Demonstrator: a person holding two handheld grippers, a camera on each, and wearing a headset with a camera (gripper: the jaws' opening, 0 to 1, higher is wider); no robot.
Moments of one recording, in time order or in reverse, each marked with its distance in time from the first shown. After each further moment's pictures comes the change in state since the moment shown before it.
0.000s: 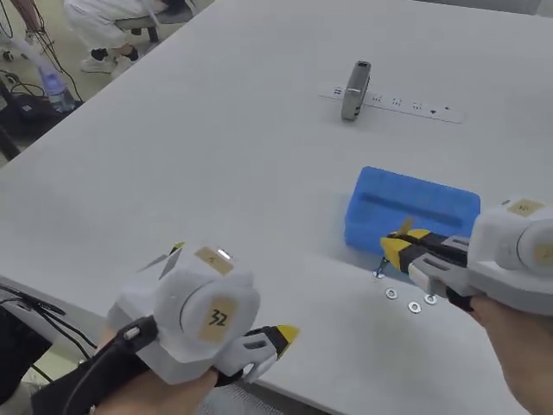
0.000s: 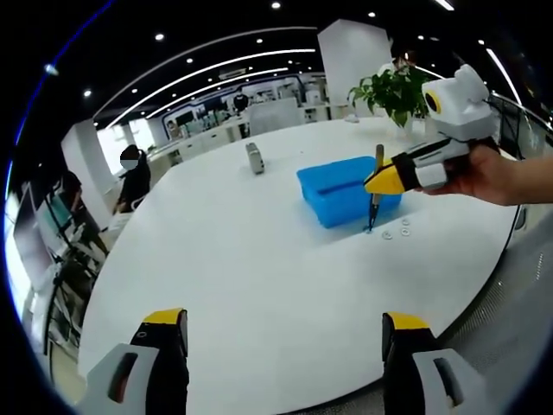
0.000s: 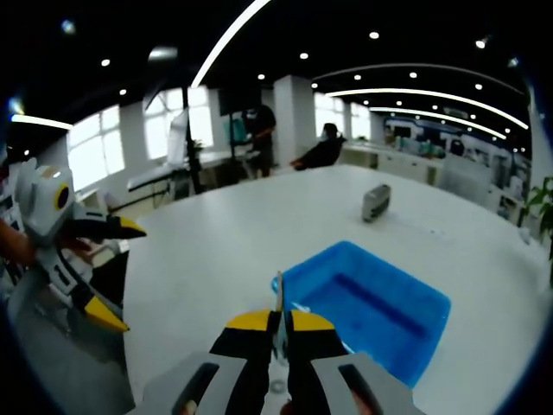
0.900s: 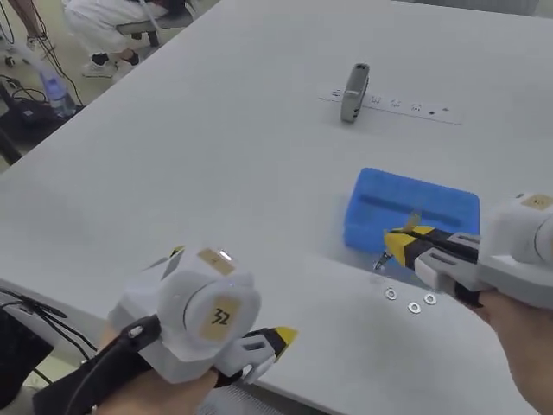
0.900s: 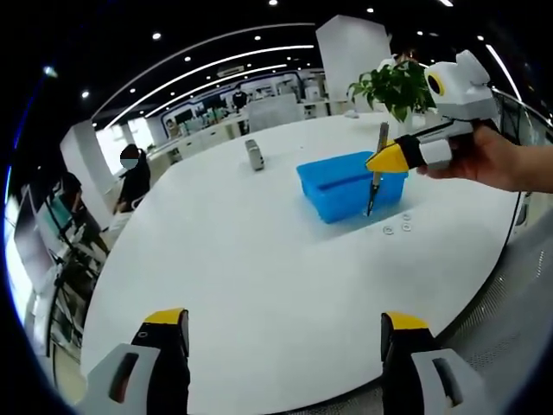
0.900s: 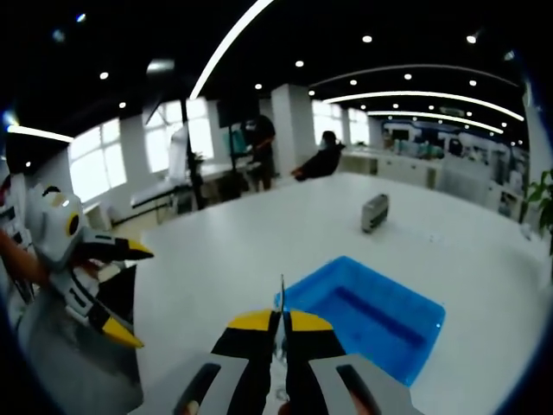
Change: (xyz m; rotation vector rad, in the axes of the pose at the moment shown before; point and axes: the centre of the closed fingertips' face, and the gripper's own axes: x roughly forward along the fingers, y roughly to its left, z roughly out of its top) left arm 0.000 0.001 -0.002 0.011 0.017 0.005; right arm -0.016 0.003 0.025 0.040 -0.060 0.019
